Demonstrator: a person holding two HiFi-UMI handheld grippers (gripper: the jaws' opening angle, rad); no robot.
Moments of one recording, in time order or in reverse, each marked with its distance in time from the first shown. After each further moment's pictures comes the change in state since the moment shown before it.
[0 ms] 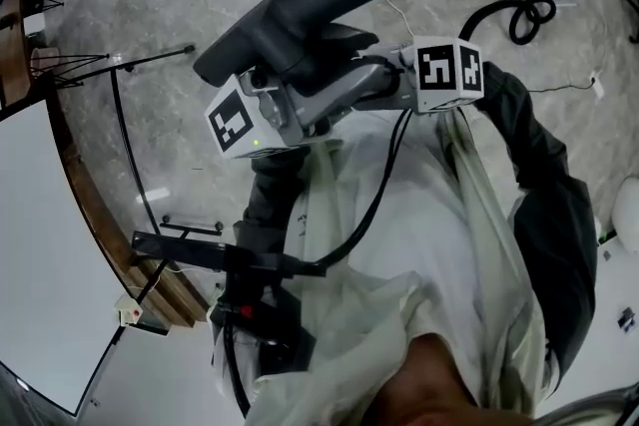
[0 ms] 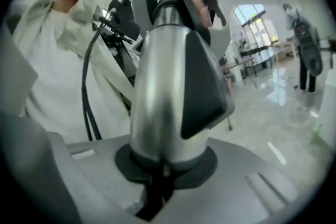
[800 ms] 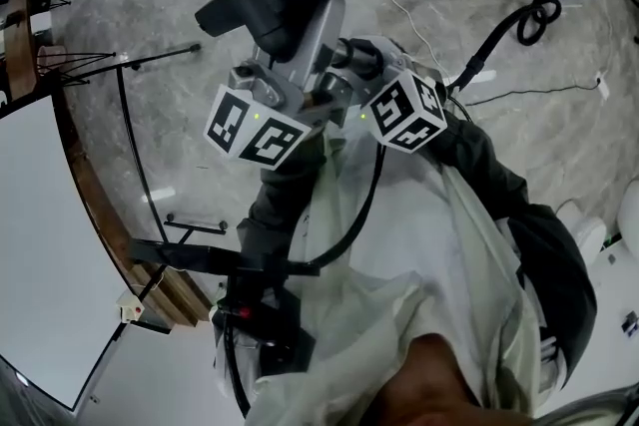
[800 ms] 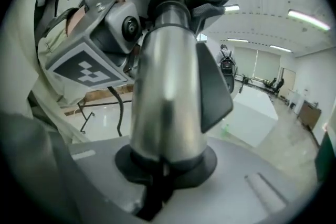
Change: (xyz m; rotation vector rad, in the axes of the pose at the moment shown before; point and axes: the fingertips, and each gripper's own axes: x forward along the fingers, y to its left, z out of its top) left arm -0.029 0.068 0.000 -0.039 0.062 0.620; right arm -0.013 -0.077 -0.003 0.059 0.069 -0.916
